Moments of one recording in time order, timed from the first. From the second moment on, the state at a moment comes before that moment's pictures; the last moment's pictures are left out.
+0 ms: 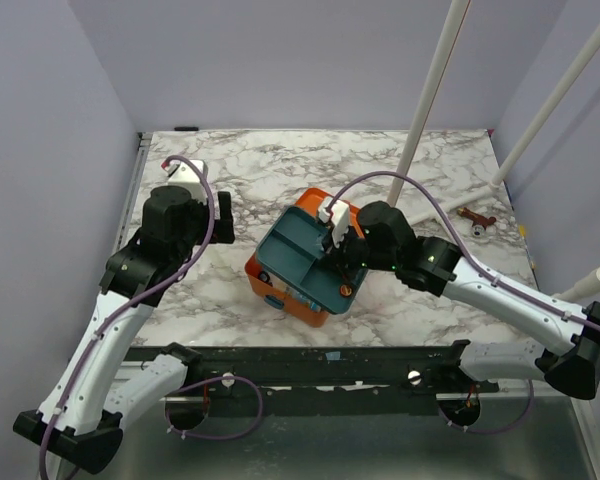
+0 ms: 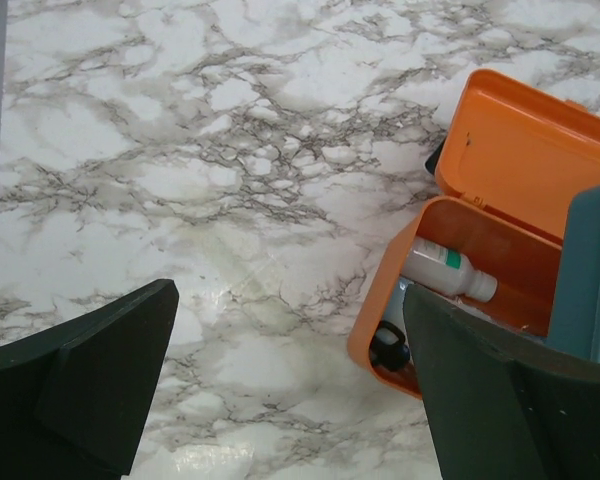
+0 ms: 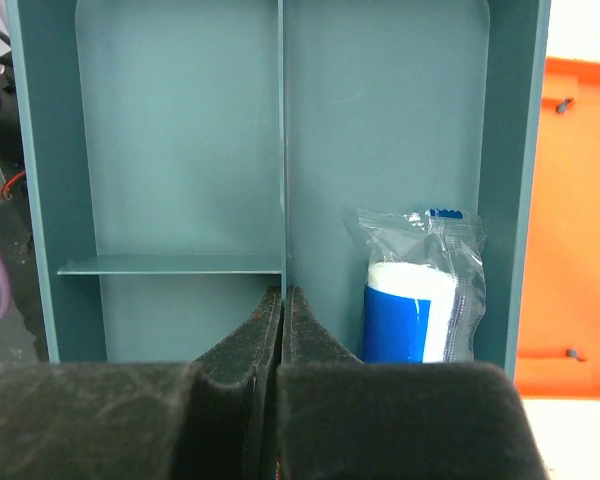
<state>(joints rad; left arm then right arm) -0.41 0.90 1.16 -0.73 -0.23 -0.20 0.94 1.20 1.09 -0.45 -0.16 0.00</state>
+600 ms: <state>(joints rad) -0.38 0.60 0.82 -0.67 -0.01 -0.21 0.95 1.38 1.10 -0.35 -0.15 -0.05</state>
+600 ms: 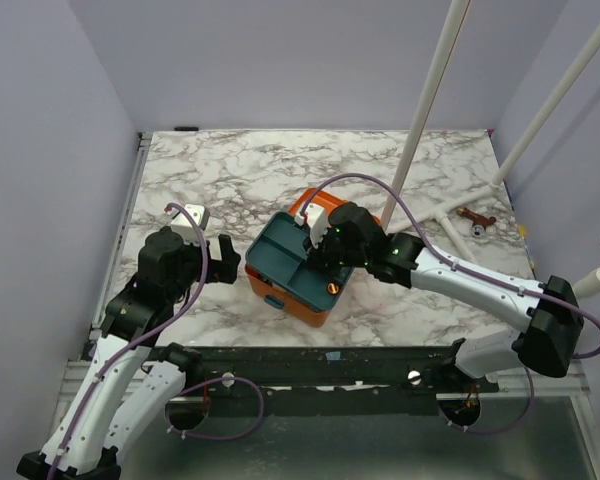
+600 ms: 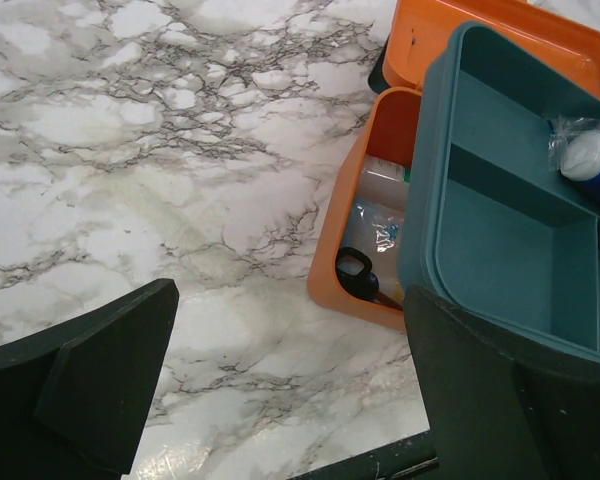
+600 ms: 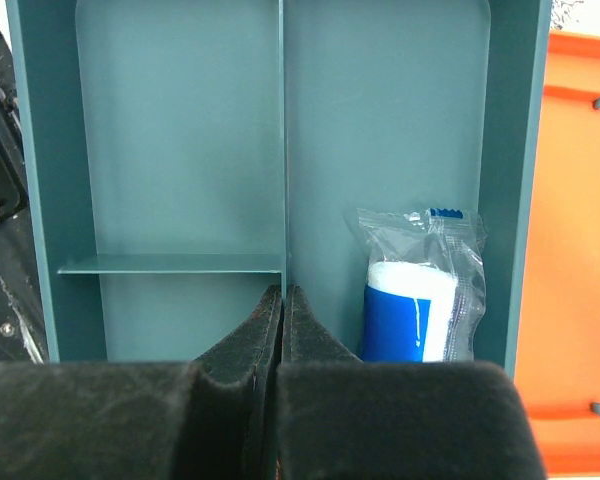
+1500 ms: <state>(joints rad) -0.37 0.53 0.79 -0.65 -0.08 -0.24 0.95 1.43 1.09 -0.28 -0.08 -0.01</state>
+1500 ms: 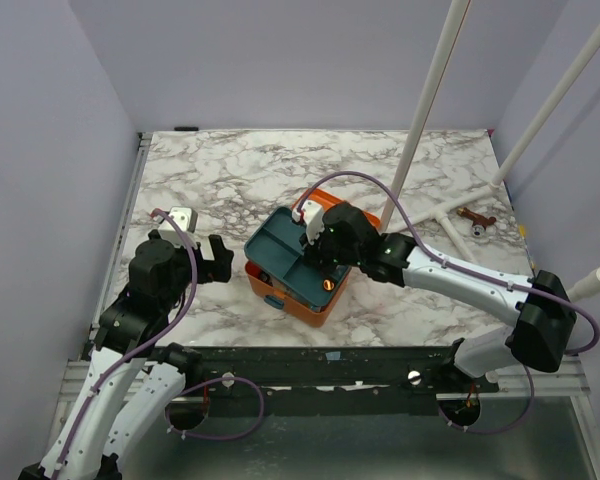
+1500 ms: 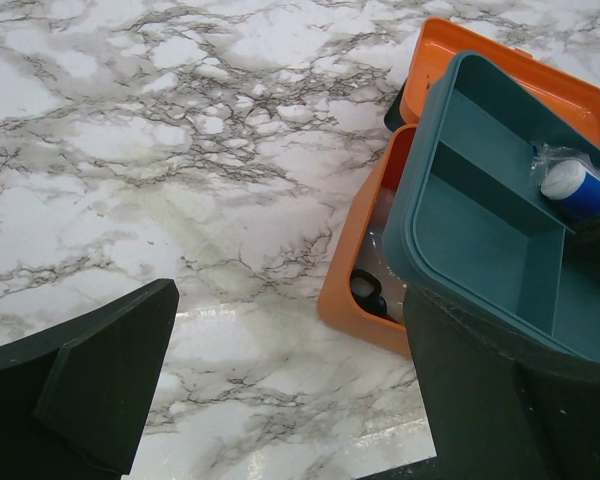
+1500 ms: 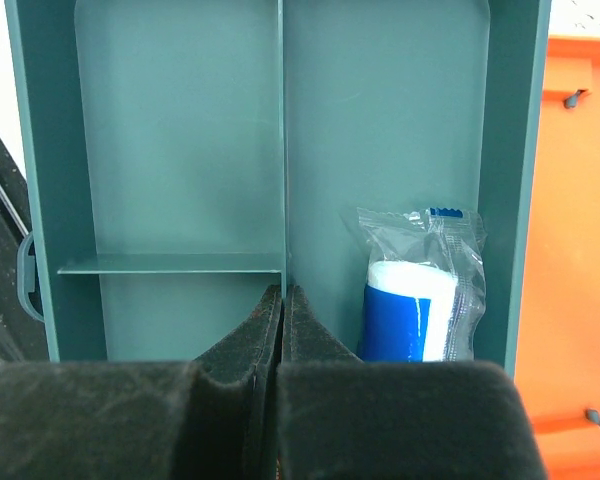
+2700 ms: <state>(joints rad) -0.36 0.52 0.79 -0.65 -0.11 -0.24 0.99 1.45 1.01 -0.22 -0.03 -0.01</state>
